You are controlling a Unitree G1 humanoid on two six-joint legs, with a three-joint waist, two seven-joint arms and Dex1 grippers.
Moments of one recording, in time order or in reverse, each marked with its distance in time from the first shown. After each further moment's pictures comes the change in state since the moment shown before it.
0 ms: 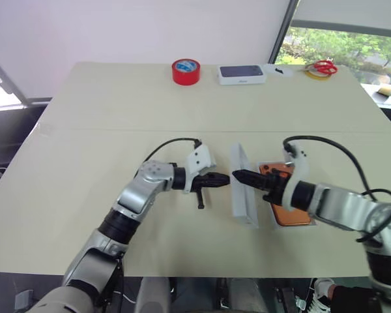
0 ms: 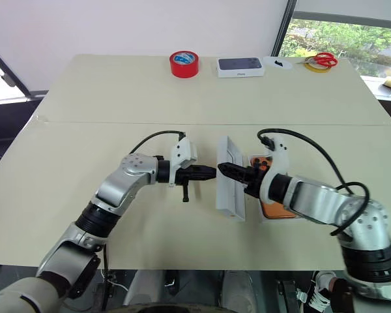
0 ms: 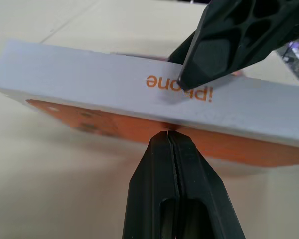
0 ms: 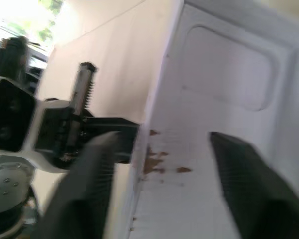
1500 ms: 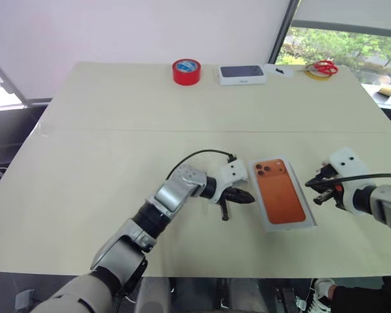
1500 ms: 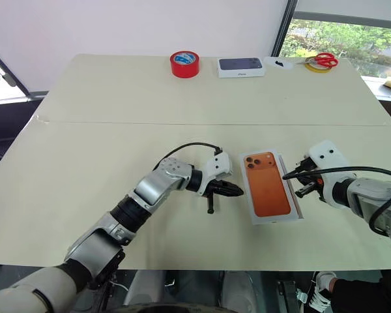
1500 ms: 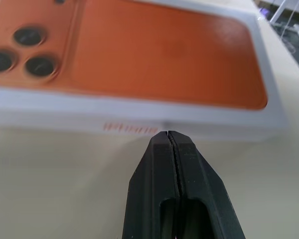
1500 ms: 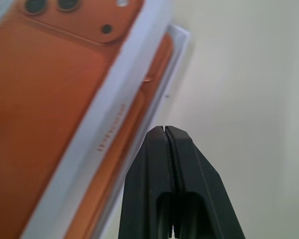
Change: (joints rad) left arm -0.112 -0.177 -0.151 0.208 0.116 0.096 0.011; right arm 0.215 -0.270 -0.081 -0.100 -1.224 0.020 0.835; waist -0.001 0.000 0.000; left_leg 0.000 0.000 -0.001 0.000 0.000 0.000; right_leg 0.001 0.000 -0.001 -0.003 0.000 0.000
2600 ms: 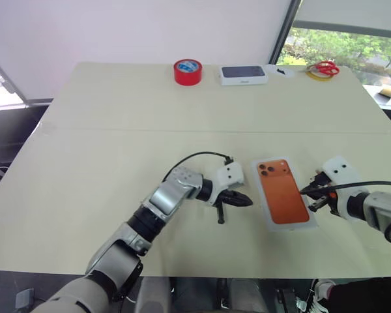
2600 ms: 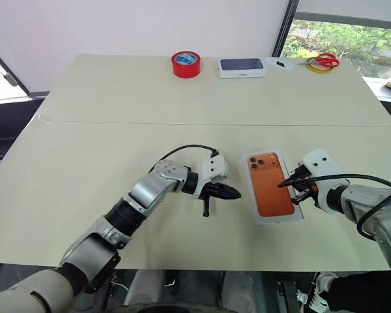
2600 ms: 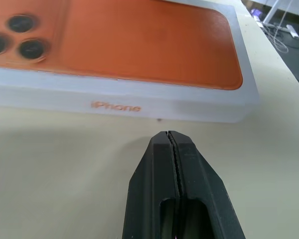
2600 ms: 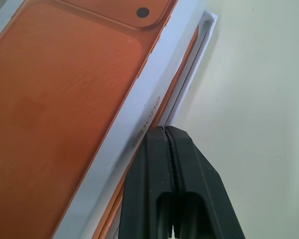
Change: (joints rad) left arm 0.037 0.022 -0.034 -0.024 0.023 -0.017 -0.018; right arm 0.008 0.093 0.000 -0.016 -0.174 0.028 0.102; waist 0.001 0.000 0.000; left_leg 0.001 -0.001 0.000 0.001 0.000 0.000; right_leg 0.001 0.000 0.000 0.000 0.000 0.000
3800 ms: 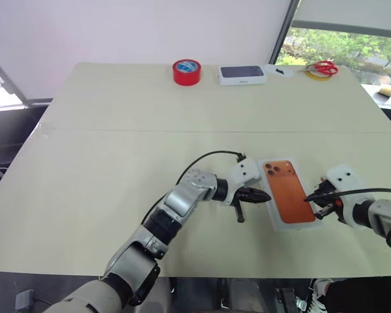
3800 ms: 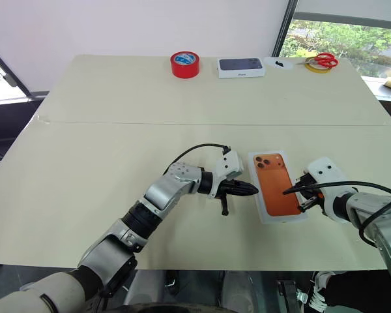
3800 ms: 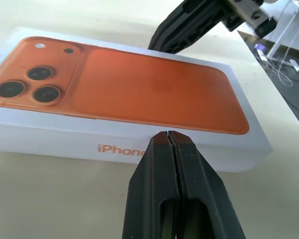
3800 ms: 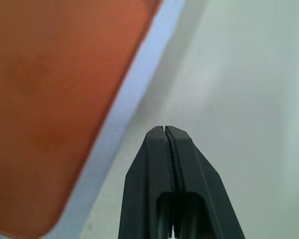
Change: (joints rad) left arm 0.000 -0.110 0.113 0.037 -0.024 -0.011 0.071; right arm 0.087 0.002 -0.084 -0.009 -0.120 -0.003 0.090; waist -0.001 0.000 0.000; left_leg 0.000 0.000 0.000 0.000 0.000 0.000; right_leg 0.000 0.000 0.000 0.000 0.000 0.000
